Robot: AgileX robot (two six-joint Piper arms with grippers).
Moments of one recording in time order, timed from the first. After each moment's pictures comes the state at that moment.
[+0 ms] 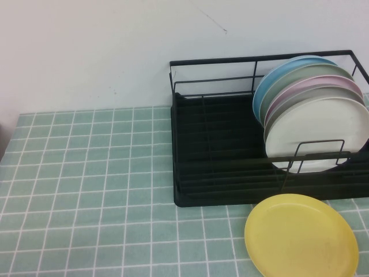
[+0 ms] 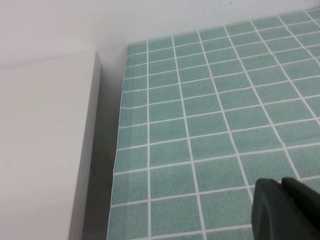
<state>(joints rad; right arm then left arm) -0.09 -0.01 0.02 0.07 0.41 -0.26 0.01 -0.01 0.02 0.12 0.38 -0.04</state>
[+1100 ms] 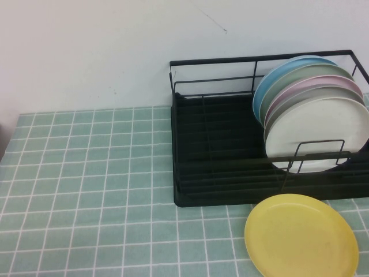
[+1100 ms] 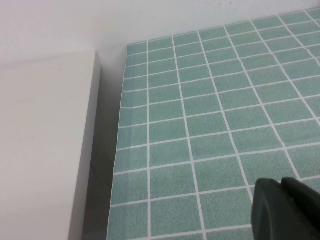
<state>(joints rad) -0.09 -0.01 0.03 0.71 0.23 -0.25 0.01 -0.01 0.02 0.12 0.38 -0.04</state>
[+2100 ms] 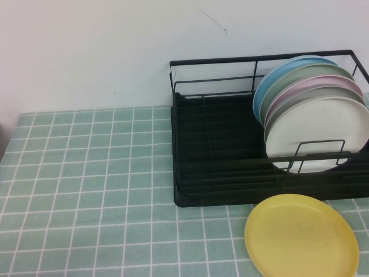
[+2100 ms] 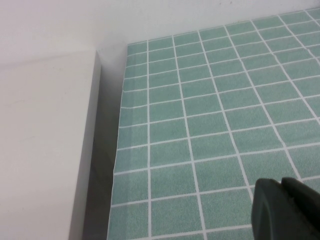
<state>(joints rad) -0.09 0.42 -0.30 0.76 0.62 -0.43 0.01 -0.01 0.02 0.12 0.38 -0.04</state>
